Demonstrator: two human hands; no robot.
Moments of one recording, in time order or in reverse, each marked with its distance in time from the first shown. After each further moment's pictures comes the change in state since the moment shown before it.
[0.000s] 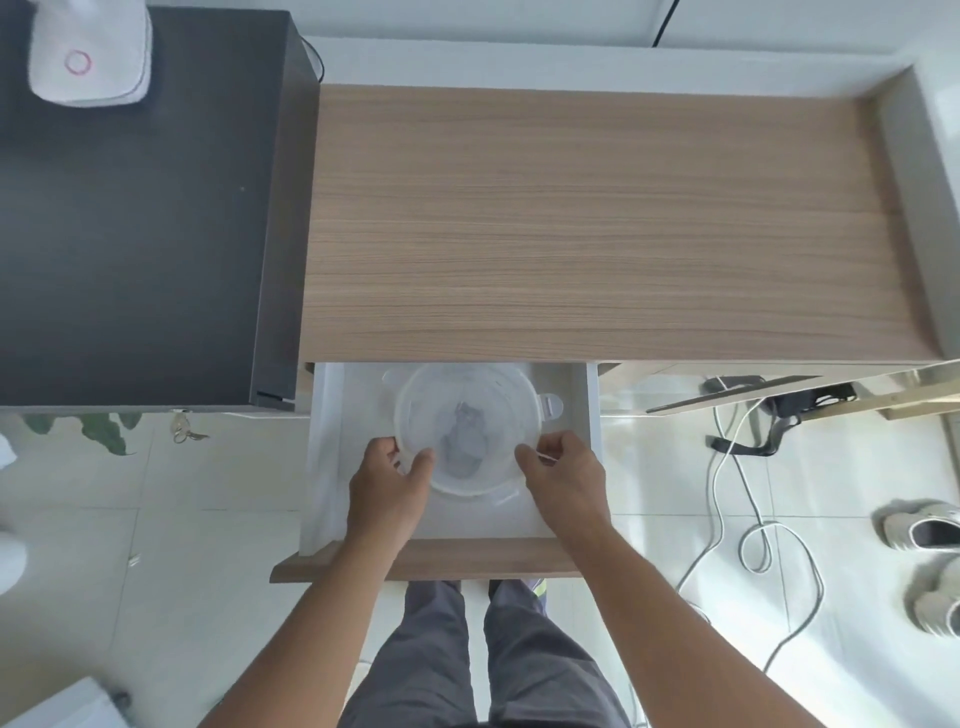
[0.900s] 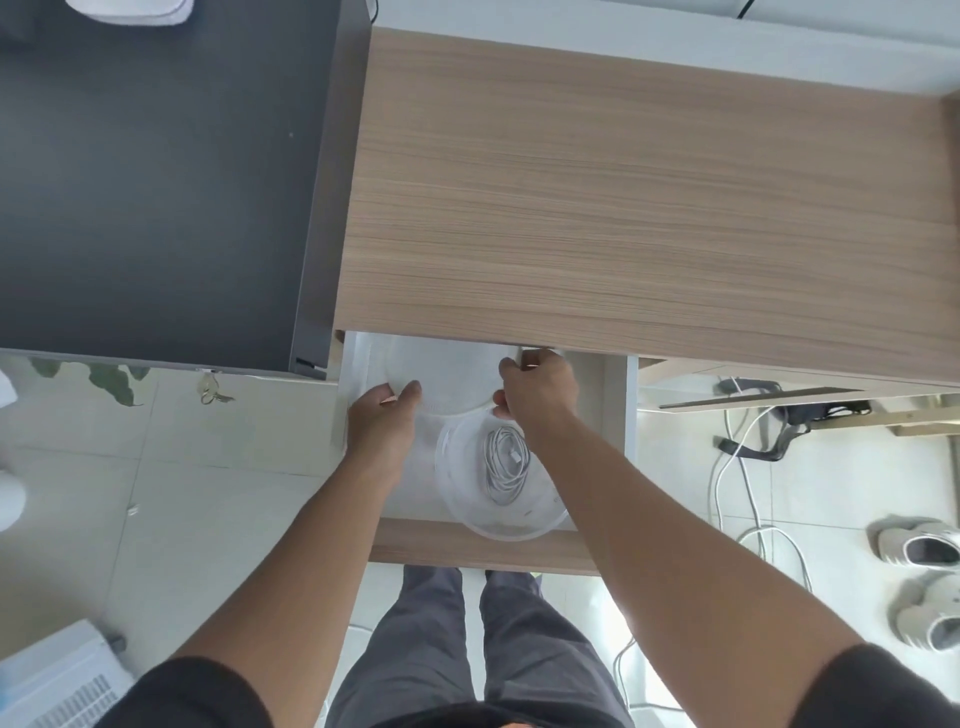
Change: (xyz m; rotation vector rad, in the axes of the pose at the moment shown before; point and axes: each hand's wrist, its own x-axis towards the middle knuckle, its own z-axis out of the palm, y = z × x) left_hand 0.069 -0.004 -0.019 -0.408 0.026 -0.235; right_hand 0.041 -0.087 0.058 0.219 -0.019 0.073
